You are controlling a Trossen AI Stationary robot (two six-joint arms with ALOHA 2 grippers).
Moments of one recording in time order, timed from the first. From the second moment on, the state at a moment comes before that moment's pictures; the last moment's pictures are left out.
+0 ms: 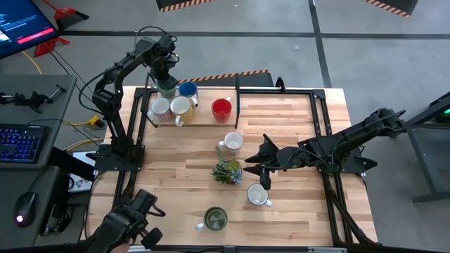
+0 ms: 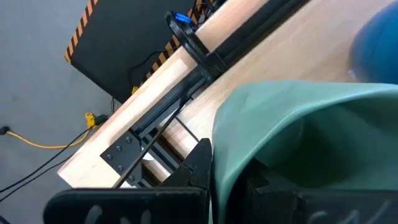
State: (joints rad) left arm 1.12 1.86 1.66 -1.29 -0.17 0.30; right arm 0.36 1.28 0.95 -0.14 0.31 0.52
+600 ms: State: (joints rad) left arm 1.12 1.84 1.55 -1.19 -0.11 0.32; right arm 0.36 1.28 0.95 -0.14 0.28 0.52
